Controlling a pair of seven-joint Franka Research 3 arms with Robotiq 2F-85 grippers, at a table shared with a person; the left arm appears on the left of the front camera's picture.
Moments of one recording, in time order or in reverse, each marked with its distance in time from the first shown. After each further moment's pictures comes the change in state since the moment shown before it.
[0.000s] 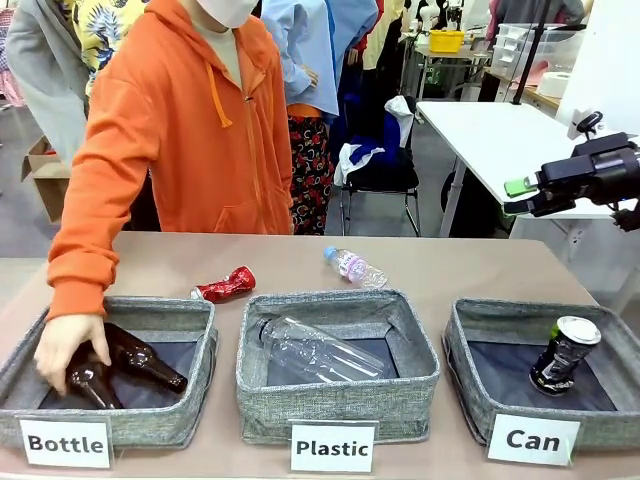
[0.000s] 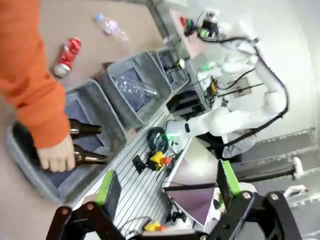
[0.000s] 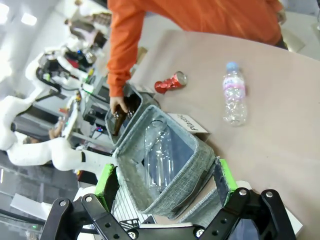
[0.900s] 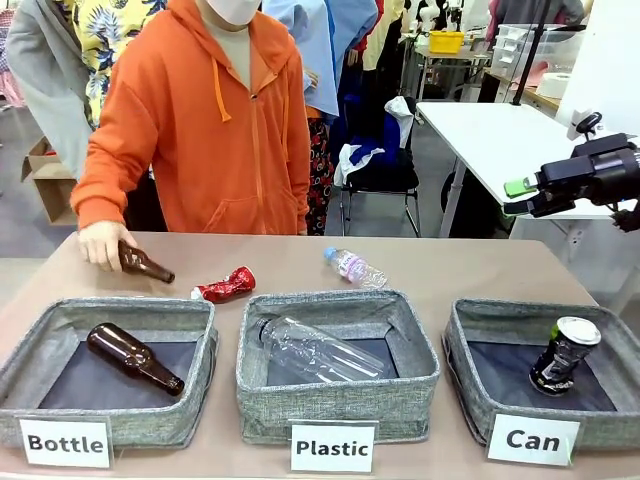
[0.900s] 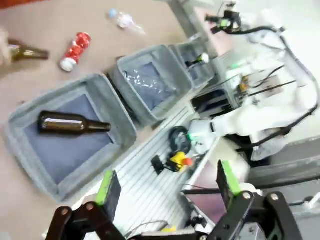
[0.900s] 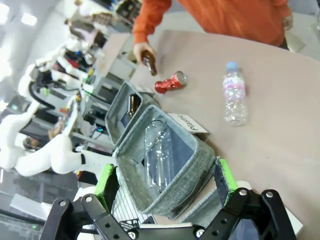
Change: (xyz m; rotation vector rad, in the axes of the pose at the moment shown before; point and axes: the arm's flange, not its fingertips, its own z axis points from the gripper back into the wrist) left arm -0.046 -0.035 -0.047 0.134 -0.020 -0.059; right arm 0.000 0.000 0.000 0.000 0.000 0.000
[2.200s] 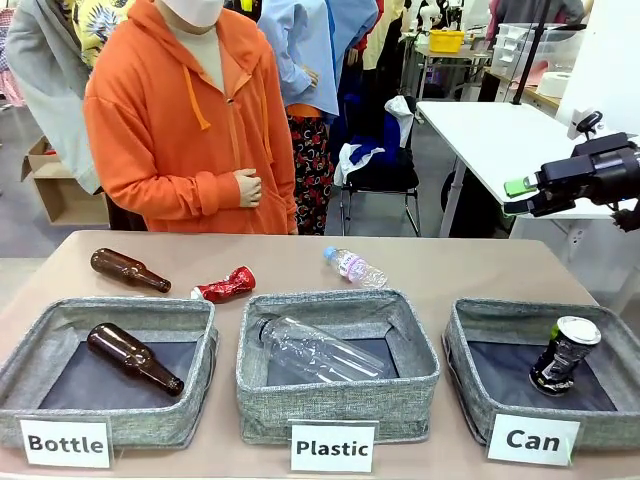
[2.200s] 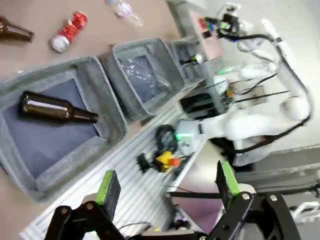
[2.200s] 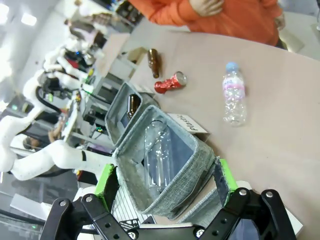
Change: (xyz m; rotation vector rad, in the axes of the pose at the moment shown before) left arm -0.005 0.002 -0.056 0.002 0.047 0.076; right arm 0.000 0.000 0.000 -0.001 0.000 0.001
